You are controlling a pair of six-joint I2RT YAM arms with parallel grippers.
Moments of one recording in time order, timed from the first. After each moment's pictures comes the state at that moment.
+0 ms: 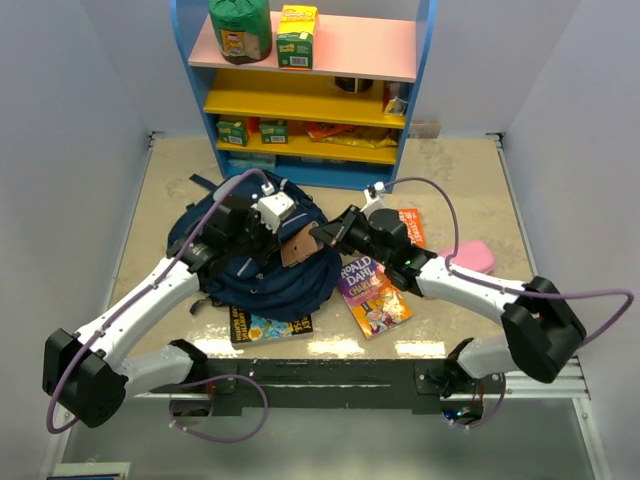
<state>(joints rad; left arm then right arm) -0.54 1.12 0.89 -0.41 0.18 0.14 0.74 1.34 0.77 0.34 -0.09 1.12</state>
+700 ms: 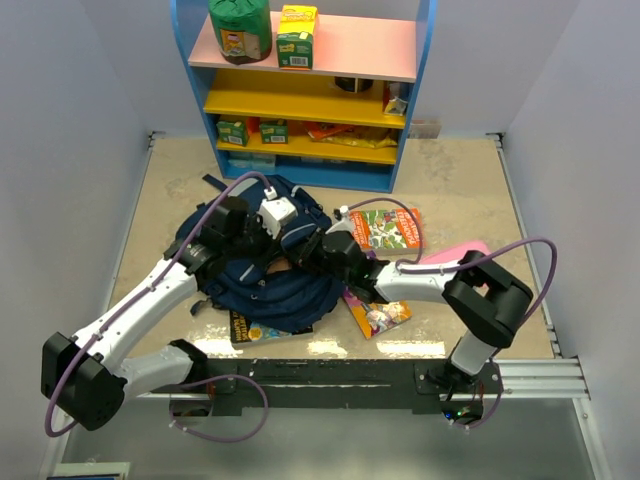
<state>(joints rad) -0.54 1.10 0.89 -0.44 0.32 0.15 0.94 1.68 0.82 0.50 0.17 1.25</state>
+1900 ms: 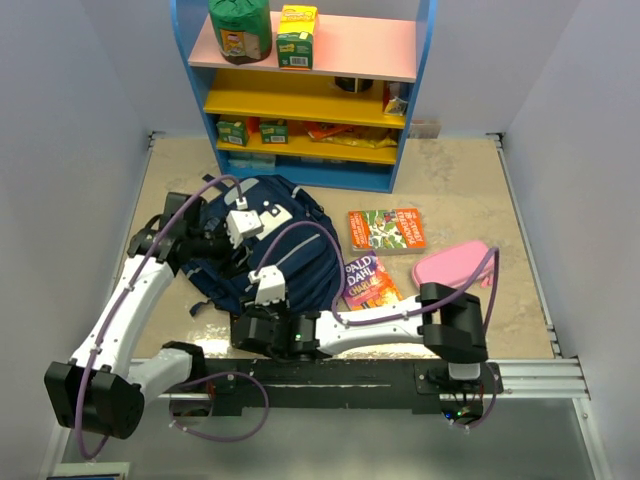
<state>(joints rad) -0.17 1.07 0.98 -0.85 0.62 0.72 1.51 1.85 1.29 -0.26 0.81 0.95</state>
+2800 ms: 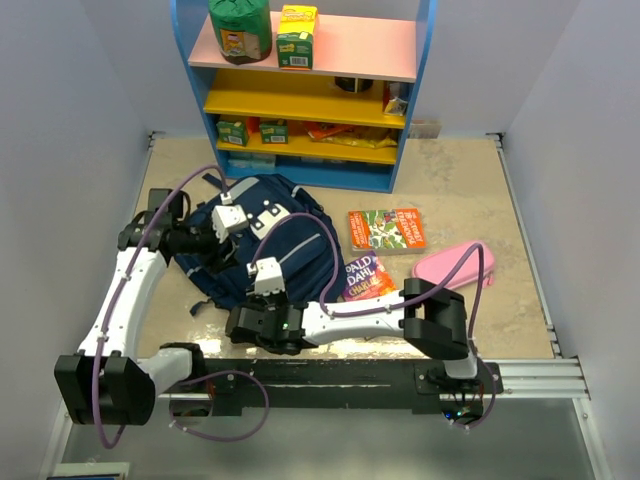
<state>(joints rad) -0.01 1.12 0.98 -0.90 0.70 0.89 1.45 1.96 1.43 -0.46 0.92 0.95</state>
